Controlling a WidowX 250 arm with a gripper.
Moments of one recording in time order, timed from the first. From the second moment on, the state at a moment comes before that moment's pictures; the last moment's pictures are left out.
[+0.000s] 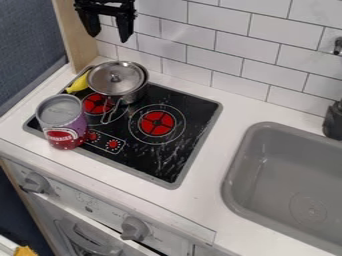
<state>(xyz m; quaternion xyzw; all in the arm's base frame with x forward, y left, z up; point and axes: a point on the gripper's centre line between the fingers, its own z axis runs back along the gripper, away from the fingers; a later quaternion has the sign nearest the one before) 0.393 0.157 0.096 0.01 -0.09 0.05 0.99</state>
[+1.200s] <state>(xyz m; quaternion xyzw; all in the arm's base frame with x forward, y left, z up) 0.342 0.224 0.046 0.05 -0.05 -0.03 1.00</state>
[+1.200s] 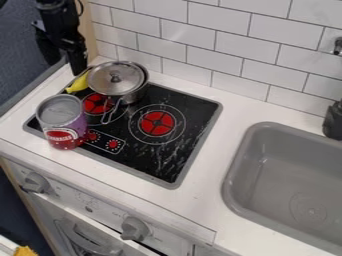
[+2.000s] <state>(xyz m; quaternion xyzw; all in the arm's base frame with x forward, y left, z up) 0.359 0.236 -0.007 0.09 0.00 -0.08 0.99</state>
